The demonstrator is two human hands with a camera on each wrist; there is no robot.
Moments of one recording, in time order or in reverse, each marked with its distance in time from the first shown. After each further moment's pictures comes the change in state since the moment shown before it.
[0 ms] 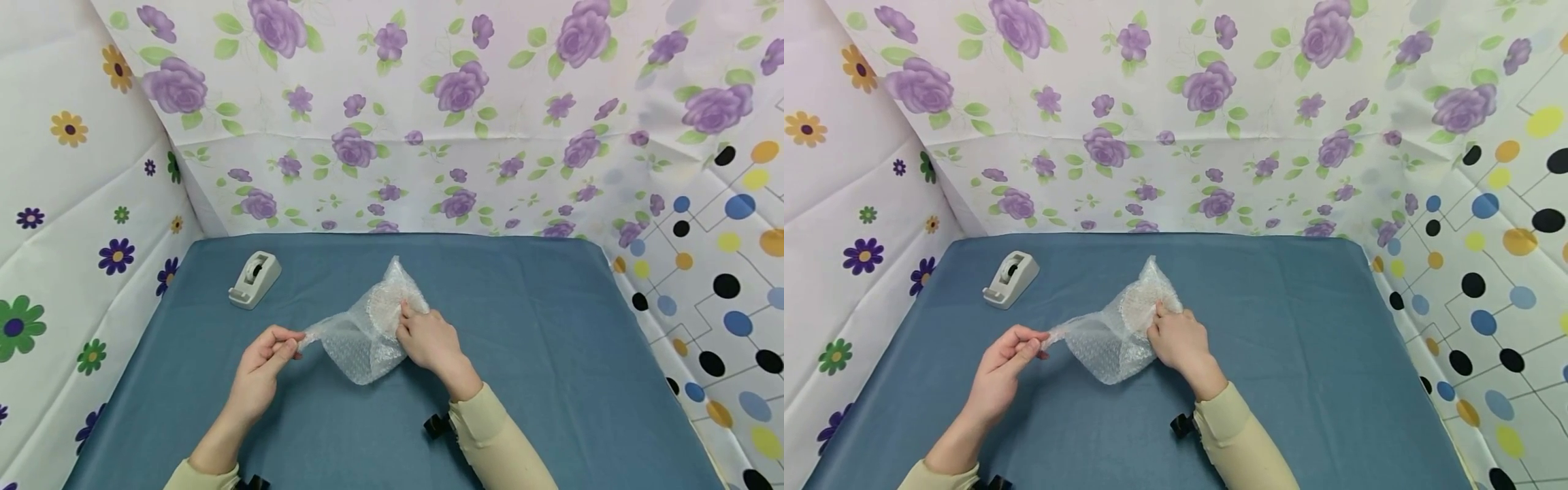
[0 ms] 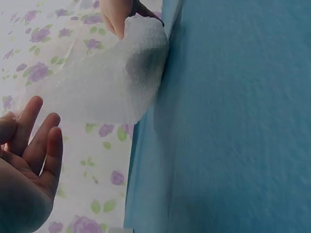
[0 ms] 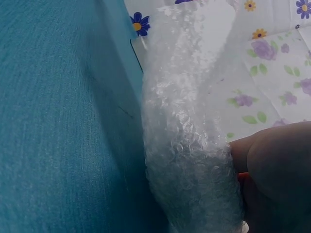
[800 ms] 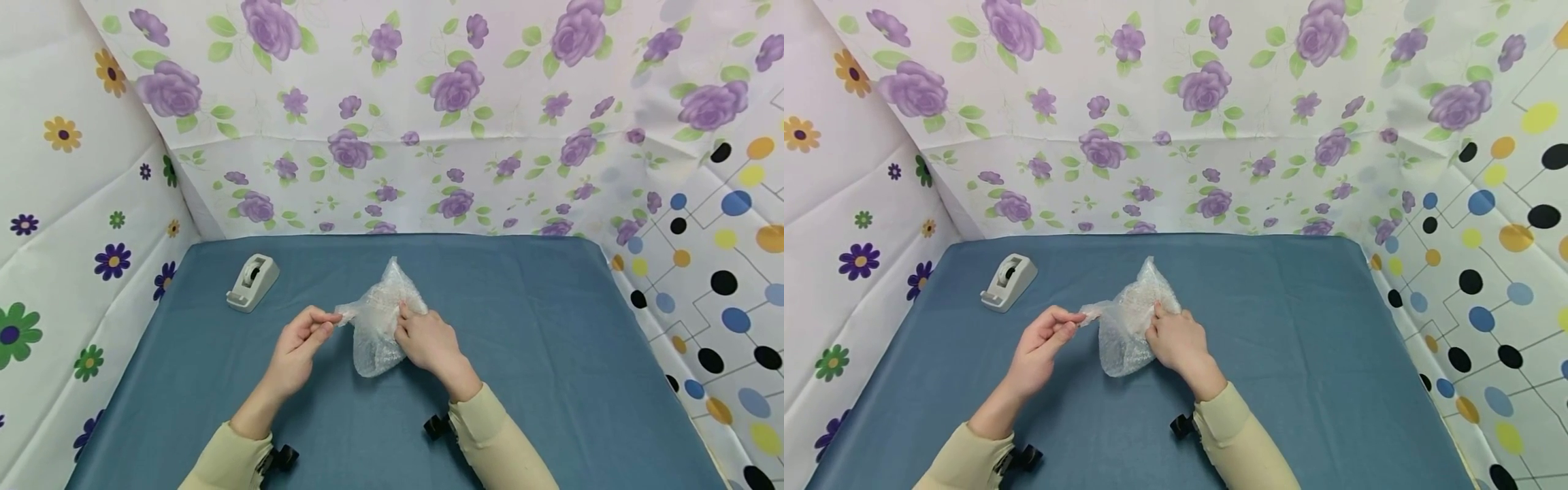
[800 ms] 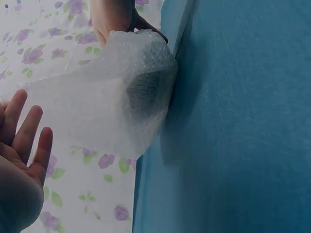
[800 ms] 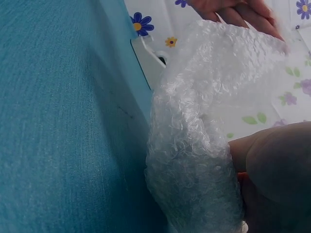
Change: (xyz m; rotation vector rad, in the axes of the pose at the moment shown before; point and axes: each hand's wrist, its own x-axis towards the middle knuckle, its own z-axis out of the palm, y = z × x) left_hand 0.041 -0.006 0.038 0.023 -0.156 0.159; right_hand 0.001 0.001 0.000 -0.003 -0.002 -0.027
